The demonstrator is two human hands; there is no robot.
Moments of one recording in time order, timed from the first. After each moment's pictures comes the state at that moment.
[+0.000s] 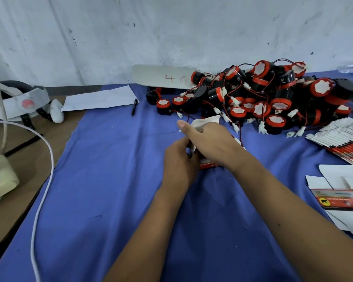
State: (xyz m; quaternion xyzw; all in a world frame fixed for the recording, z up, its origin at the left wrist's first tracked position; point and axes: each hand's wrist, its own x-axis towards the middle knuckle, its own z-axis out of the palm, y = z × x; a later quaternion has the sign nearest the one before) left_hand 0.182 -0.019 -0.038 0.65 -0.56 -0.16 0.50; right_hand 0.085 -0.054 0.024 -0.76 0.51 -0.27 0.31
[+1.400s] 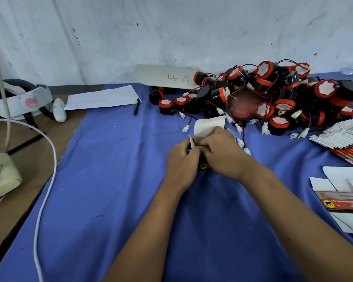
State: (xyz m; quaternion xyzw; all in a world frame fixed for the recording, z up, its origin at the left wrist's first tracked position) left_hand 0.187 -0.015 -0.035 0.56 -0.52 -0.31 0.56; right_hand 0.066 -0.055 0.006 -0.86 0.46 -0.15 0.12
